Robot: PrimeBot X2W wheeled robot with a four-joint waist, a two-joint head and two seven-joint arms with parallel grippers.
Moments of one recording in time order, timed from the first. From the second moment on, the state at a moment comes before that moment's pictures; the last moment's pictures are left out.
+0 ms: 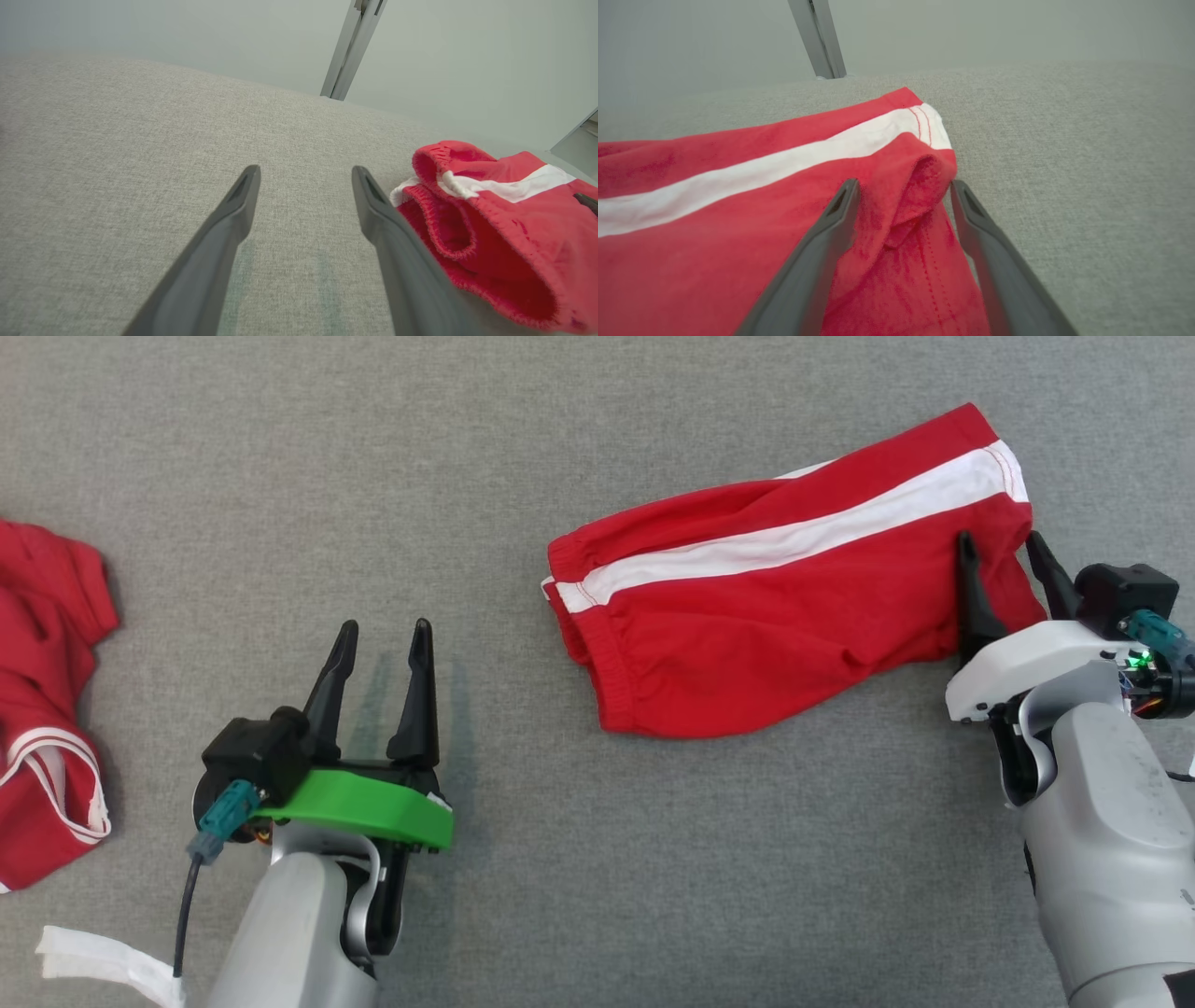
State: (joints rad) left arm -0.32 0.05 -0.21 0.32 -0.40 -0.13 -0.26; right arm -0.65 -0.09 -0.17 0.73 0.11 0.13 -0.26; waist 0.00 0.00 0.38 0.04
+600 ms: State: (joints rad) left arm -0.28 0.05 -0.19 0.32 -0.39 -0.13 -0.26; right arm -0.65 -0.09 -0.29 0.89 0.15 0.13 -0.26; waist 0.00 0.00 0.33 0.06
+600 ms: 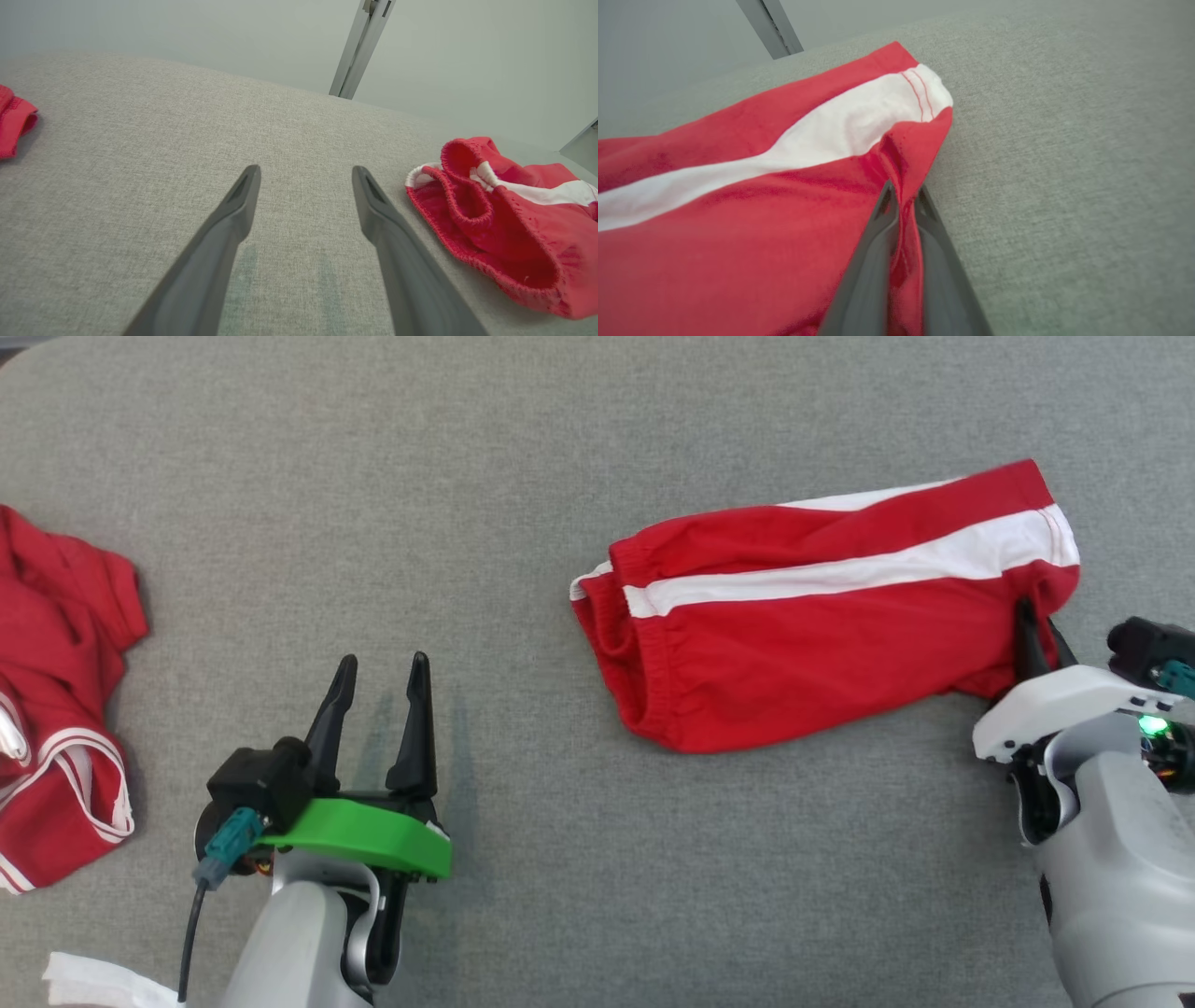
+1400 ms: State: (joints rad) left arm -0.14 0.05 -0.27 0.35 -0.43 -0.12 -0.26; right arm -0.54 -0.07 0.25 0.56 0.31 0.13 -0.26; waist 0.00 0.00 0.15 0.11
